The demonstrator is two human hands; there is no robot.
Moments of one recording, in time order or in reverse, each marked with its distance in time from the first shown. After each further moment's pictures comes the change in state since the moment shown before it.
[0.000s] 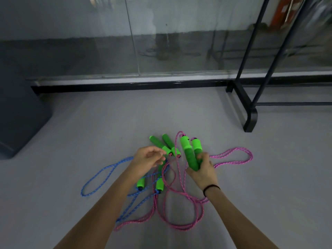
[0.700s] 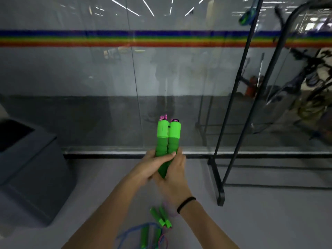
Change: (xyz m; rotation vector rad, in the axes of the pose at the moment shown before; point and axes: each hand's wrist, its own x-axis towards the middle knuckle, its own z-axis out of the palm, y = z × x) left_hand -0.145 0.568 -0.091 -0.313 -0.052 0.137; right_hand -0.126 -0.524 -0.350 0.340 0.083 -0.485
